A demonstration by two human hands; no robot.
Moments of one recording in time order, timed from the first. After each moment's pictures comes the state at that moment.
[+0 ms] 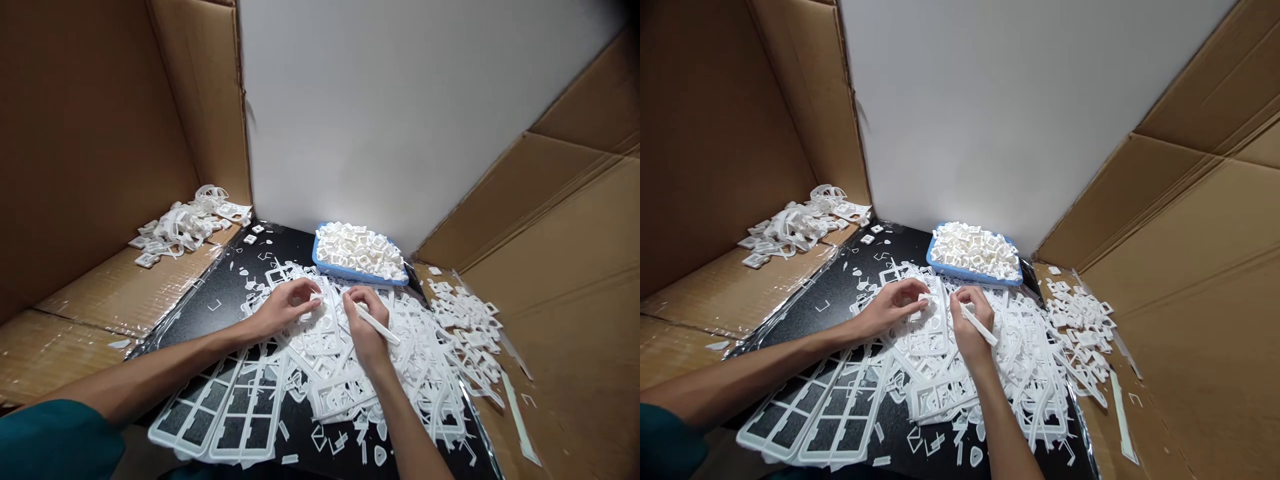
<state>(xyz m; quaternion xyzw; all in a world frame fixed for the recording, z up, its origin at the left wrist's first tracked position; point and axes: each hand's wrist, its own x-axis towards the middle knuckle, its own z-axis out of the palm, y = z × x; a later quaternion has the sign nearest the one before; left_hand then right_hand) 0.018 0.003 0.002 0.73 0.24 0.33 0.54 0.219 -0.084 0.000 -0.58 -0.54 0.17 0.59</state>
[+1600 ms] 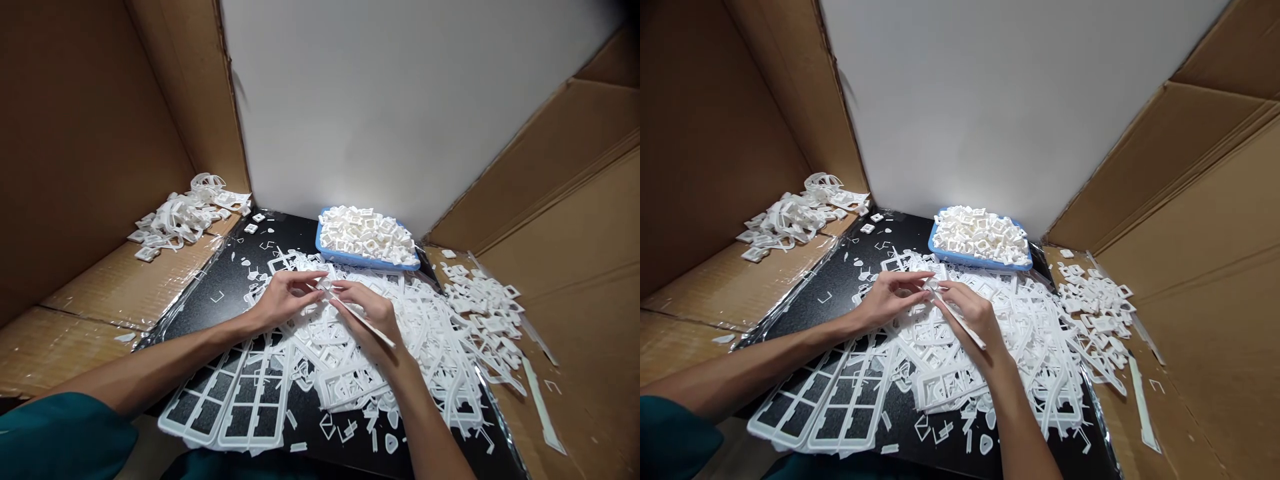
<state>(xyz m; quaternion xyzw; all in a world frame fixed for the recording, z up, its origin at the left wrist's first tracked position) 0.017 0.002 0.002 0.73 0.27 0.35 0.52 0.223 -0.100 0.019 -0.51 -0.72 0.15 0.45</state>
